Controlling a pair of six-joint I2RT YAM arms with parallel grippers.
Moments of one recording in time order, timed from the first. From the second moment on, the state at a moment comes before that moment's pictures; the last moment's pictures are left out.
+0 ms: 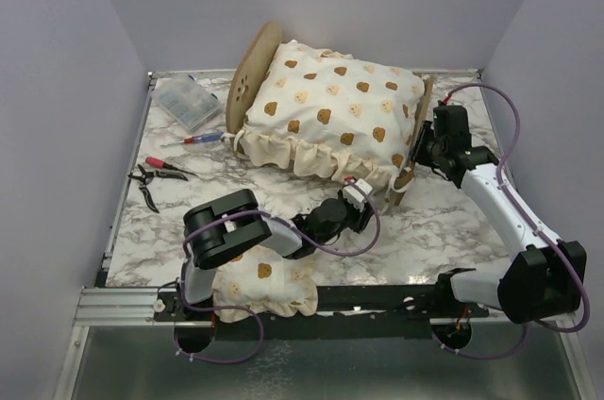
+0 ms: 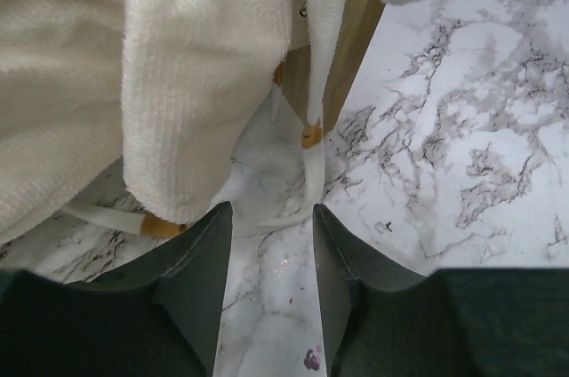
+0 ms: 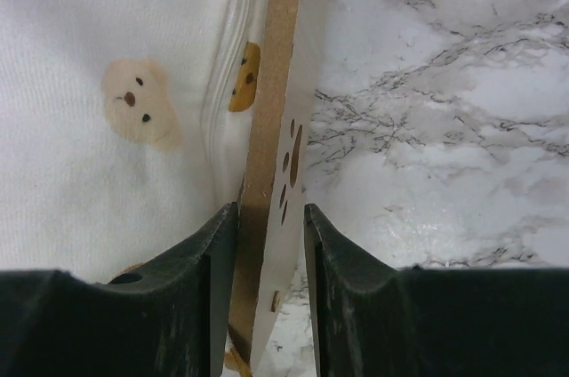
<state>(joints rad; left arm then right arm) -1.14 1.89 0.77 0.91 -0.24 -0.20 0.19 1.26 0.99 -0.49 0.16 0.37</state>
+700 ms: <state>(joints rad) -1.14 2.30 1.02 1.23 -0.31 -0.16 0.16 1.28 0.96 -0.45 0.07 0.33</state>
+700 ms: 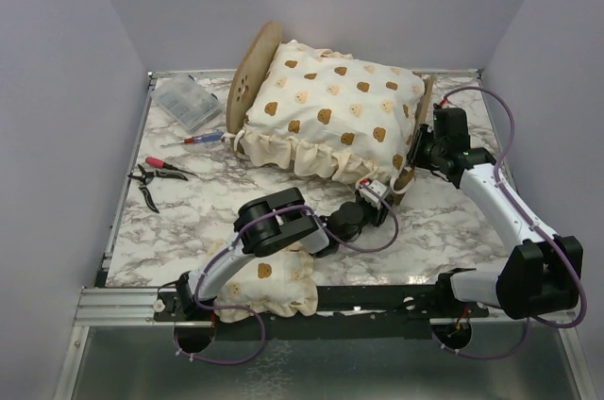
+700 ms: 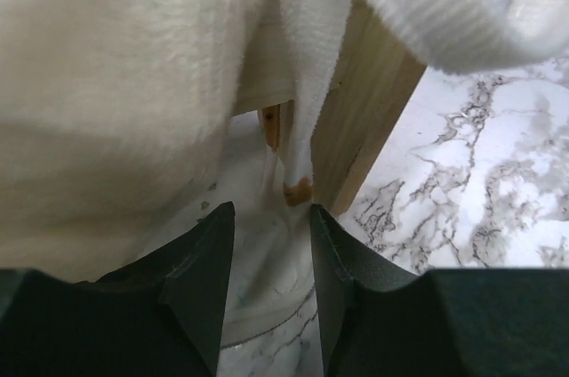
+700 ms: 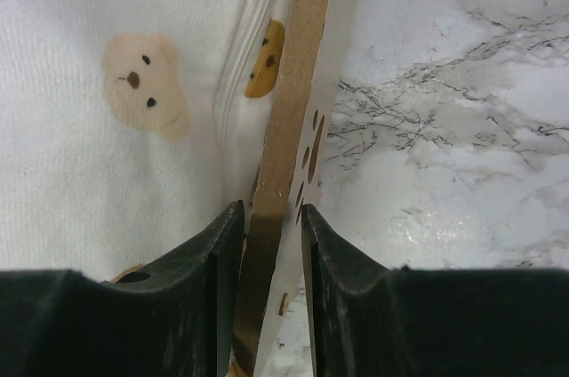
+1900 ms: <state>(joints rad) -1.10 2.36 1.01 1.35 -0.31 -0.32 0.16 1.27 0.93 -0.44 0.07 0.35</state>
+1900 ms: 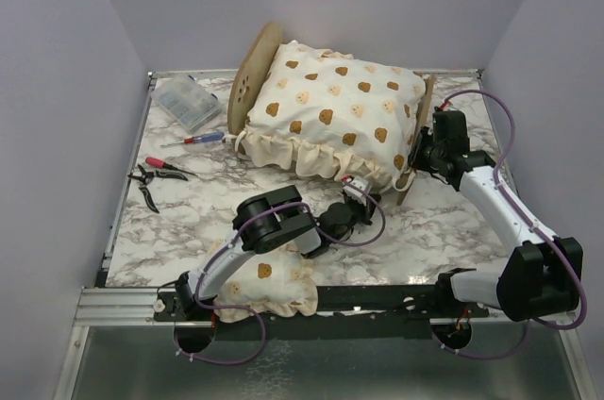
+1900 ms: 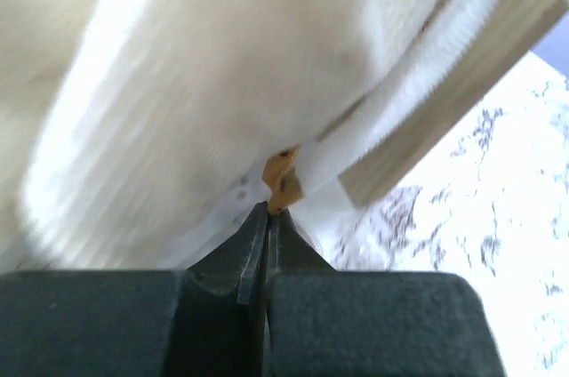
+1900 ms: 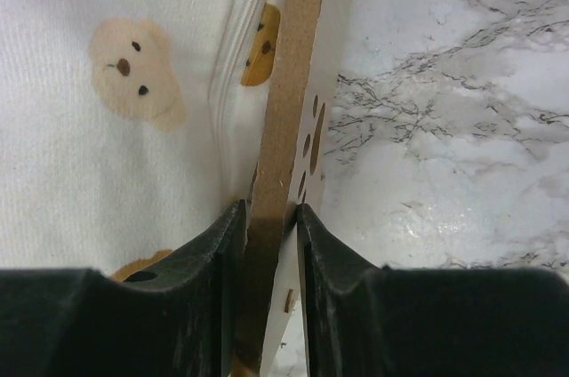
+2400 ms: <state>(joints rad) -1.15 1.98 0.79 0.91 -0.26 -0.43 0.15 1.25 0.93 -0.44 0.11 0.37</state>
